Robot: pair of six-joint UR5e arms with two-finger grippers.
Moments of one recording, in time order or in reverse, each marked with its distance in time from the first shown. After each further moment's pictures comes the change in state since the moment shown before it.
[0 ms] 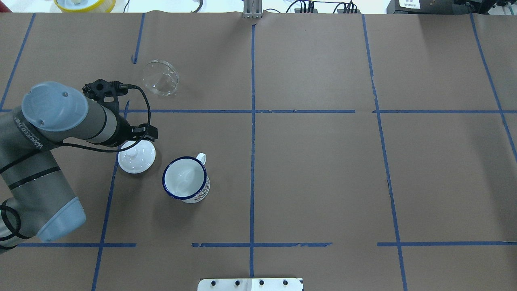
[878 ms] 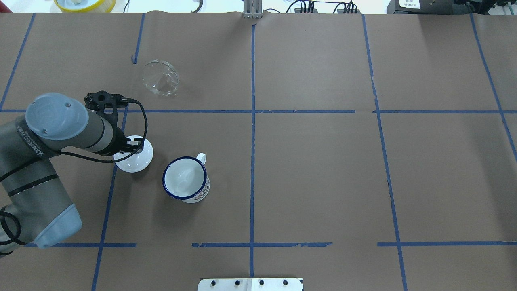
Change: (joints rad) left arm 0.030 0.056 0.026 -0.005 -0.004 0.194; right arm 0.000 0.000 -0.001 0.000 0.000 0.000
